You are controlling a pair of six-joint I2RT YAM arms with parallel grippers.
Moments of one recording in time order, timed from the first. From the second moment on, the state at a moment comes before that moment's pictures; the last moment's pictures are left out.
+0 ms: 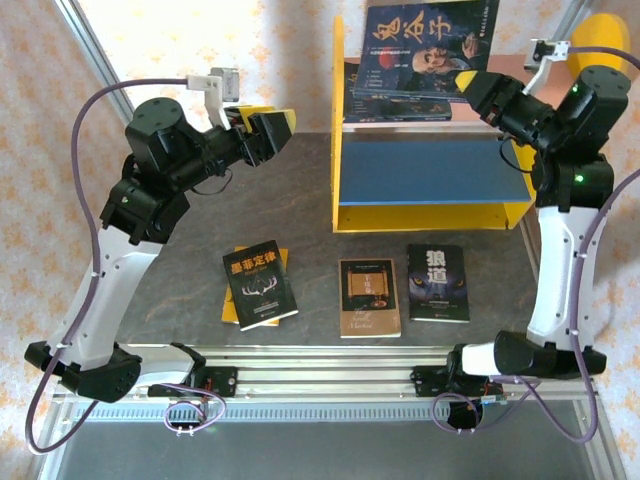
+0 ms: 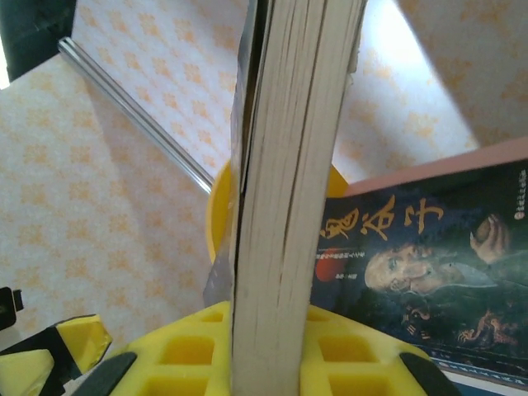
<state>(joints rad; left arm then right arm) -0.42 1.29 1.77 -0.49 0.35 -0.47 -0.12 1.37 1.94 -0.58 -0.85 0.66</state>
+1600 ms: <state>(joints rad) -0.43 1.26 1.71 -0.51 0.34 -0.44 -0.12 1.54 1.98 -0.69 -0.96 0.60</state>
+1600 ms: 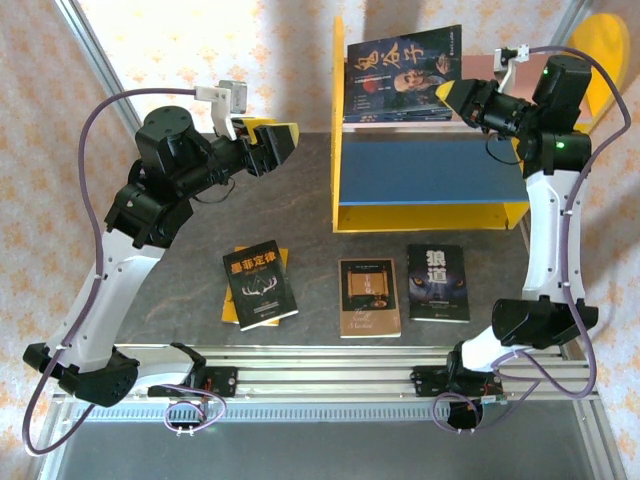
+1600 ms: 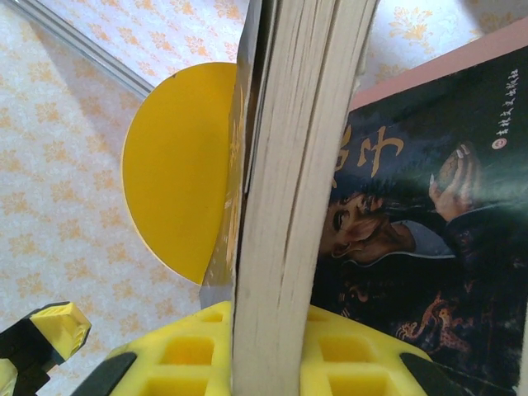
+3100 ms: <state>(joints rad) -0.43 1.26 1.72 -0.52 0.34 -0.44 -0.08 1.68 2.18 -0.92 -0.82 0.43</state>
